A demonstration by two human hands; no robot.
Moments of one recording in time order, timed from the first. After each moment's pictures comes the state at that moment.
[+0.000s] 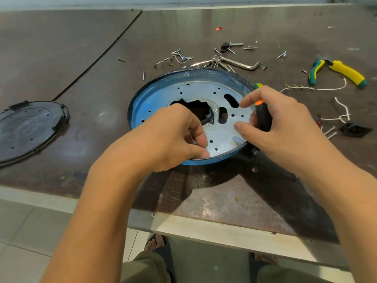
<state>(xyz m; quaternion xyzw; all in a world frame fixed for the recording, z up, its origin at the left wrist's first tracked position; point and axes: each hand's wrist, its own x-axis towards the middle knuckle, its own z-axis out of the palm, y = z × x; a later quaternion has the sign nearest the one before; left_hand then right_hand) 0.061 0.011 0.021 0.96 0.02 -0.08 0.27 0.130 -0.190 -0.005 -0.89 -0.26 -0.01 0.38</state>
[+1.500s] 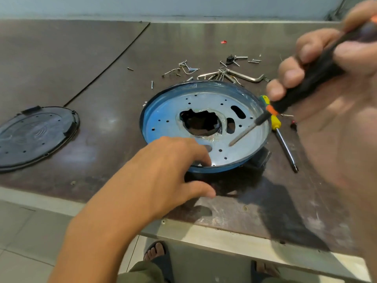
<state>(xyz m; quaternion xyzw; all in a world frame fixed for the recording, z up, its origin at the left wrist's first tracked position) 0.009 0.017 0.027 0.98 -0.04 -0.03 0.18 0.120 -0.172 0.062 -0.42 -0.29 0.07 0.86</state>
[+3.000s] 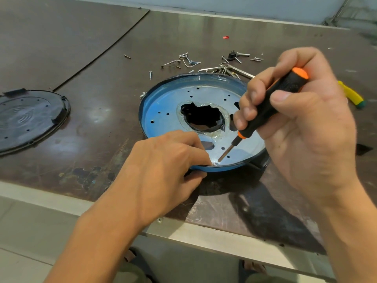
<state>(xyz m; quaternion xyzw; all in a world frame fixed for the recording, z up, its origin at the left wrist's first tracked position) 0.009 0.023 -0.006 0.97 -0.10 0.12 0.16 0.101 -0.146 0.026 -0.51 -0.34 0.09 0.79</state>
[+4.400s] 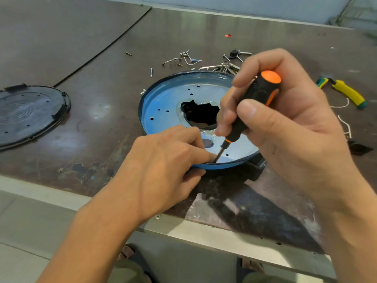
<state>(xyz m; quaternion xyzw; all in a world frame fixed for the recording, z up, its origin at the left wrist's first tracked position) 0.011 0.023 -0.009 0.98 -0.12 0.14 0.10 0.101 -0.150 0.029 -0.56 -0.44 0.13 0.69</state>
